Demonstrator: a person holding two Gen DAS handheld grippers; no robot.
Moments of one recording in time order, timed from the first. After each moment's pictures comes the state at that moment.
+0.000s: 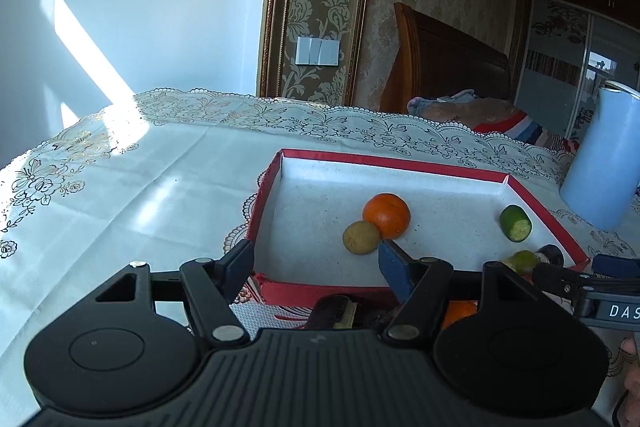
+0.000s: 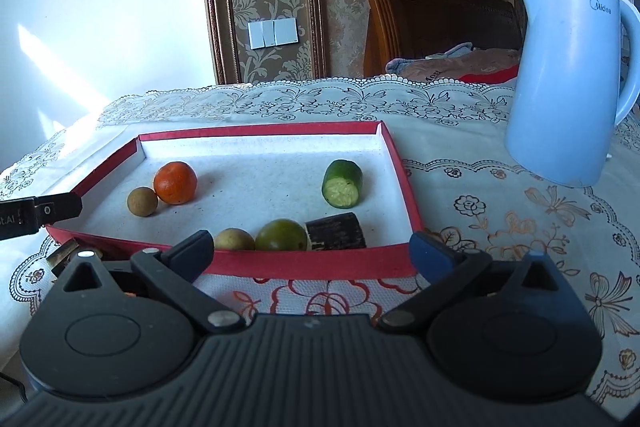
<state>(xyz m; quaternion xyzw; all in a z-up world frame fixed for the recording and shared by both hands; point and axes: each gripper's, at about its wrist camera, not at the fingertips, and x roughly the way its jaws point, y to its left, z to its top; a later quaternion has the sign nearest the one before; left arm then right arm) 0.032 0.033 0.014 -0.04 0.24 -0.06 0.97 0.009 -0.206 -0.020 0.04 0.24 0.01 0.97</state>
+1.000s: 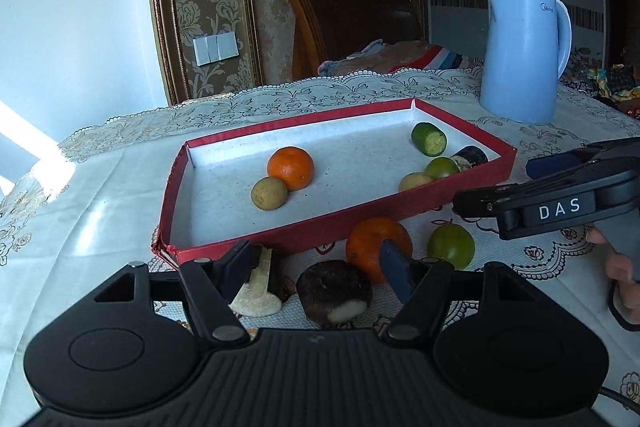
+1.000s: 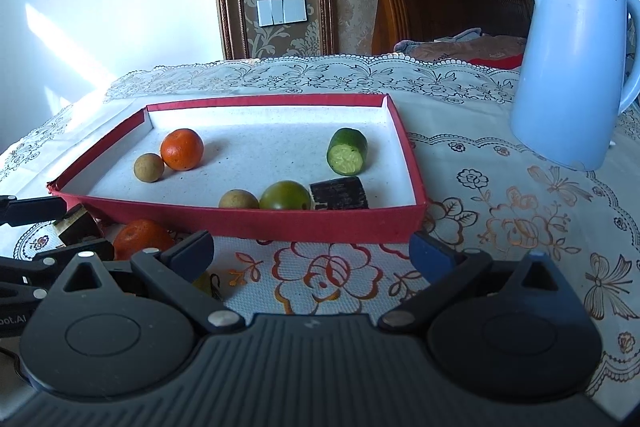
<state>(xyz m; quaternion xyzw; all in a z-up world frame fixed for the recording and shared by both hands) 0.001 -0.004 -0.001 0.09 0.25 -0.18 0.95 0.002 -0.205 -0.026 0.03 0.27 0.02 0.96</state>
